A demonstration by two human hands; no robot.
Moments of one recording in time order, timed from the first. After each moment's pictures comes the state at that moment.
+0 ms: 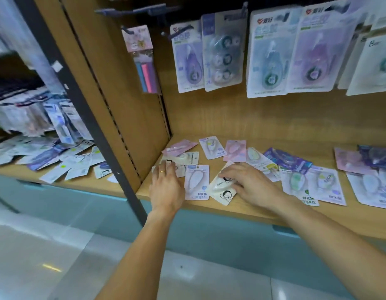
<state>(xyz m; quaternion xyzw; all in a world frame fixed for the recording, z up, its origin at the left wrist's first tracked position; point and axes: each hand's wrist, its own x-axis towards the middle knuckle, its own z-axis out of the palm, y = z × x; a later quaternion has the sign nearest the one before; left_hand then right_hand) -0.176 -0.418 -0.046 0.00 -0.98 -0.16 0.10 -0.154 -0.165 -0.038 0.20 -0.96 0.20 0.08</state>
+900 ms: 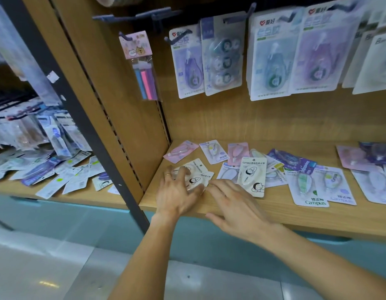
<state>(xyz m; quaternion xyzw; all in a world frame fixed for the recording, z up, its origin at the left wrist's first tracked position) -0.192 -0.419 -0.046 -0.06 -0.98 -0.19 0.07 -0.113 -0.238 -0.049 0.20 -0.95 0.11 0.19</state>
